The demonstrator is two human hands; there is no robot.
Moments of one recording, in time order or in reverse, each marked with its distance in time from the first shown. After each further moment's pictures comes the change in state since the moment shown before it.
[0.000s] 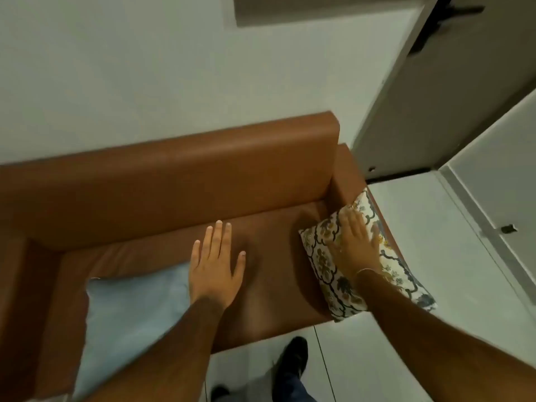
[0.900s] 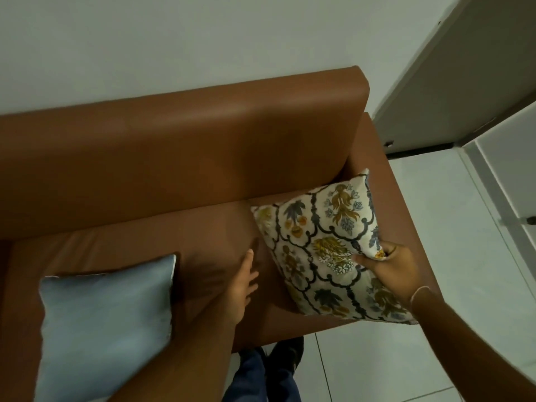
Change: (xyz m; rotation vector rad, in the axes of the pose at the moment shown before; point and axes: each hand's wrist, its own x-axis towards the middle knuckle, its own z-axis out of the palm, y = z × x) left_hand 0.073 0.031 0.140 -1.349 -0.665 -1.063; right_hand 0.061 0.059 0.052 0.920 -0.248 0.379
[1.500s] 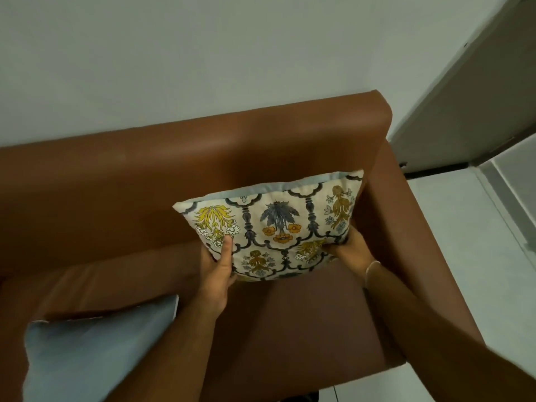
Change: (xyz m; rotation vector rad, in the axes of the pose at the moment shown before) left_hand 0.065 0.105 -0.046 -0.199 0.155 0.446; right_hand 0.137 -0.047 0.115 0.170 -0.140 -0.036
